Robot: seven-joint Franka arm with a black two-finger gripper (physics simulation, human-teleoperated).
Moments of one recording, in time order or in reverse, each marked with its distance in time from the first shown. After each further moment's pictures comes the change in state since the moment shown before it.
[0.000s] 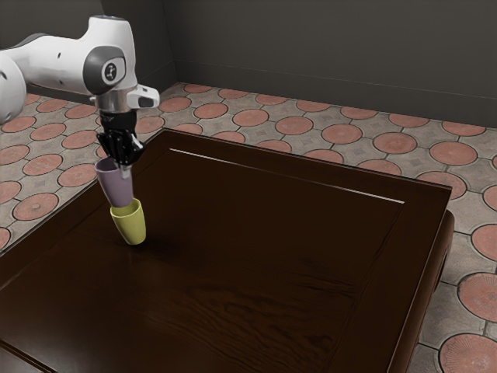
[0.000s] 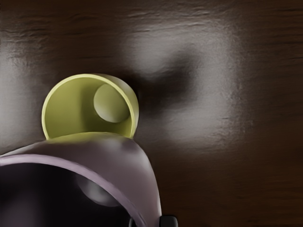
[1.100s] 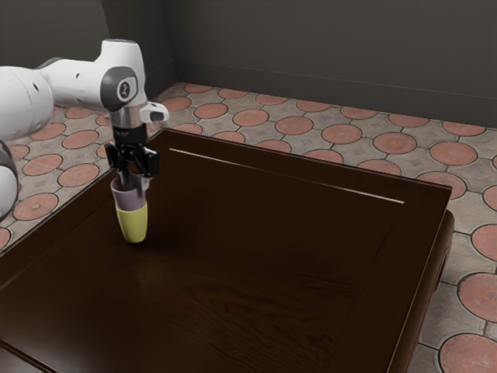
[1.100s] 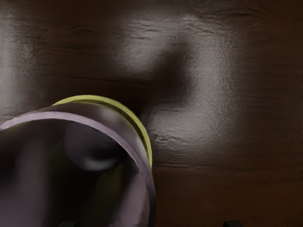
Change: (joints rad) arm 0.049 0.161 -0.015 0.093 -0.063 0.046 -0.090
